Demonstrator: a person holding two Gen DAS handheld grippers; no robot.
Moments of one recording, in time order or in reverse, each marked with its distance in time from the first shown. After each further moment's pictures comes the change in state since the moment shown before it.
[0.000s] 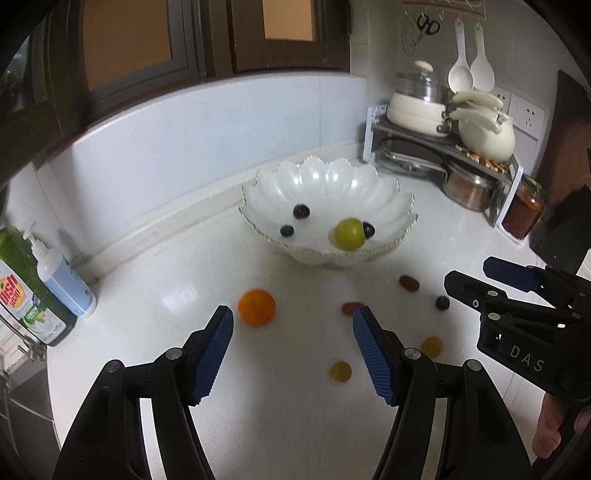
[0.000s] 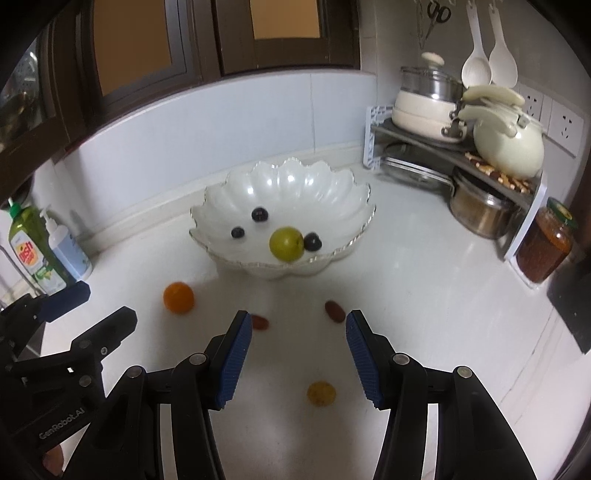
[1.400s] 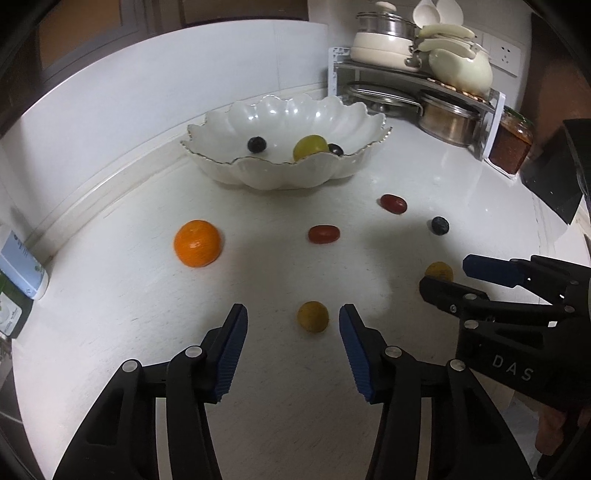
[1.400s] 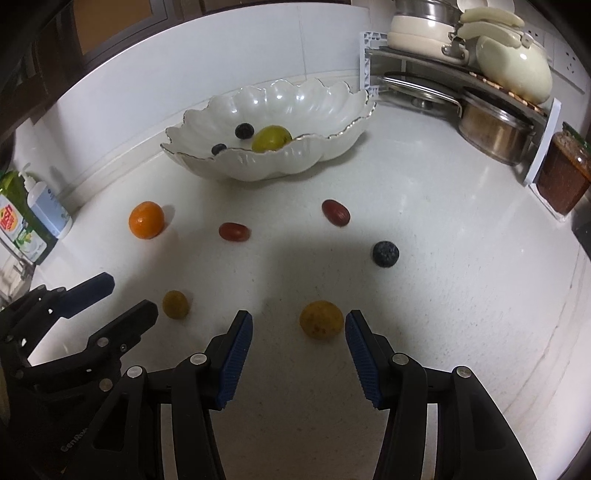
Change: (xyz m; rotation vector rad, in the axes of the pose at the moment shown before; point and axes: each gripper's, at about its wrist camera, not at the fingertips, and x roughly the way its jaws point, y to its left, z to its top) left arm 0.062 -0.032 -0.060 0.105 0.091 -0.076; right arm 0.059 -0.012 -0.069 0.052 0.152 0.012
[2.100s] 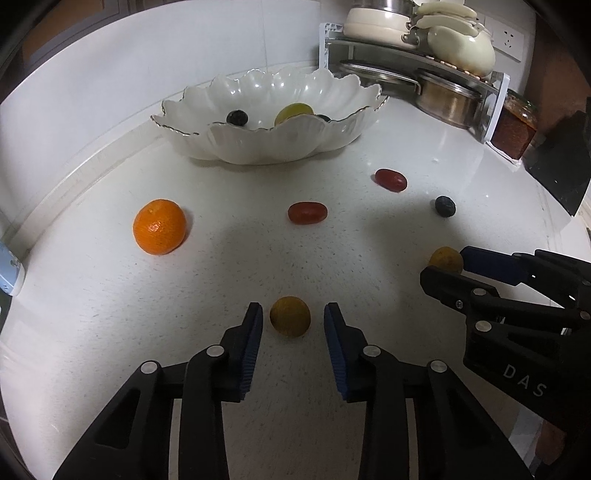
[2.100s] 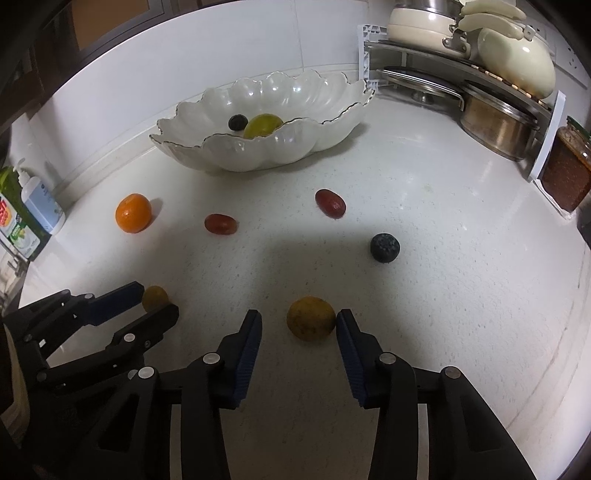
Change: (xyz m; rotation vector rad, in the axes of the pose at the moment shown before) left arm 0.036 -0.013 -0.003 -0.007 0.063 -0.025; right arm 0.018 -0.005 -0.004 -0.008 0.000 -0.006
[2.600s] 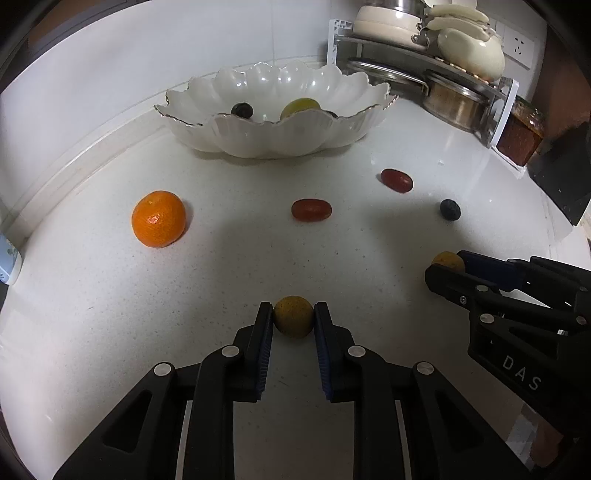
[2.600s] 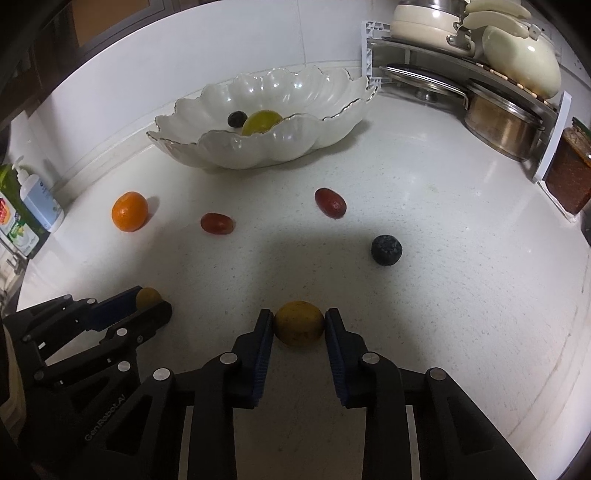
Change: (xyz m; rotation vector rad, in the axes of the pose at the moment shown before) left arm 0.002 0.002 0.001 -0.042 0.014 -0.004; right arm 0.005 -0.002 0.003 -0.008 0.007 0.007
